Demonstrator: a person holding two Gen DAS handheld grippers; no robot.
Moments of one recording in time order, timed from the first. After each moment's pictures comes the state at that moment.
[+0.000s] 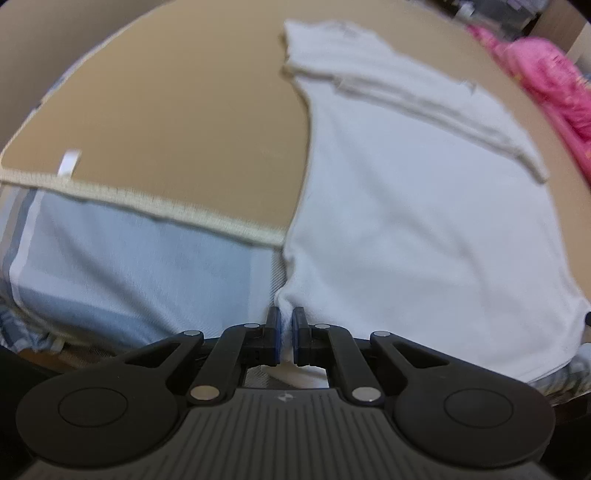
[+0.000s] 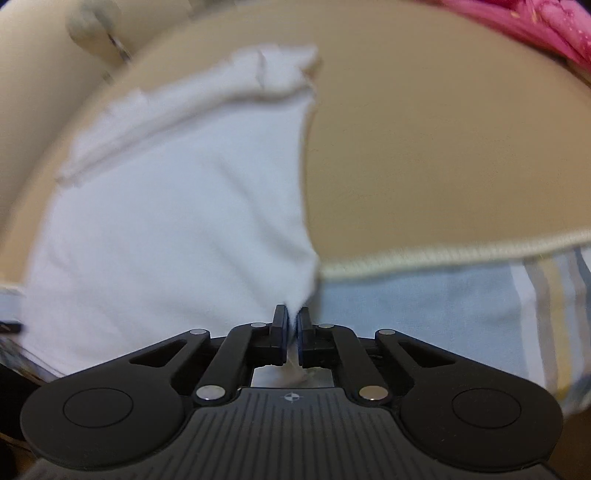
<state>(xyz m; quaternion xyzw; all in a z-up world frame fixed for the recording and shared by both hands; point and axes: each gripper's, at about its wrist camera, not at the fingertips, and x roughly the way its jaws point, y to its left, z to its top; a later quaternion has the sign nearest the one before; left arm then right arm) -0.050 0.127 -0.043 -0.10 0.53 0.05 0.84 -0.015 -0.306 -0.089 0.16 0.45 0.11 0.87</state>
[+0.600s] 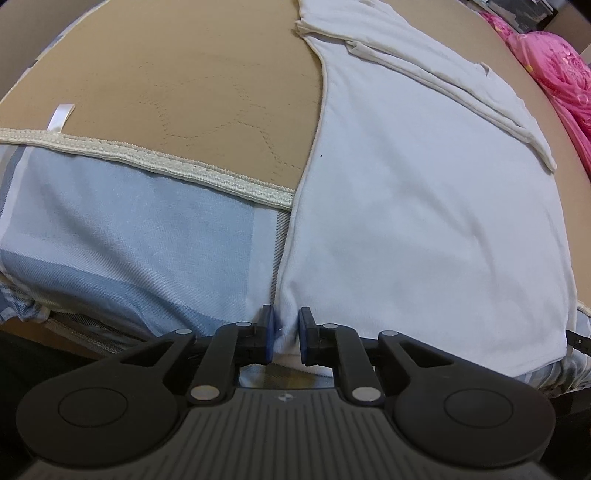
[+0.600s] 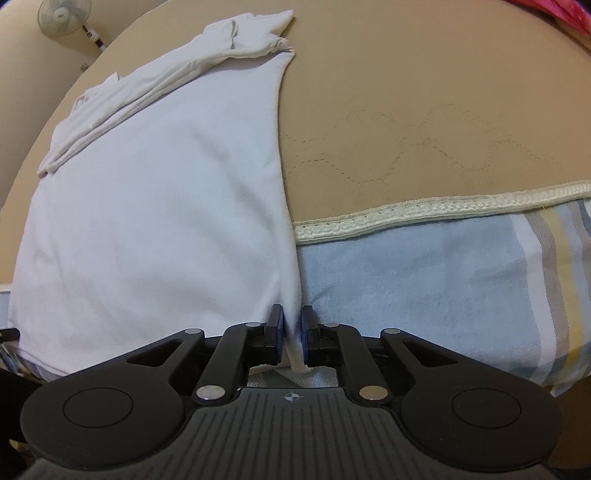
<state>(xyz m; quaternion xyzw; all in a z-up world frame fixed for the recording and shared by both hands) -0.045 0.136 -0.066 -0.13 0.58 0.05 0.80 0.000 -0.298 -0.121 0.14 0.53 0.07 0.83</state>
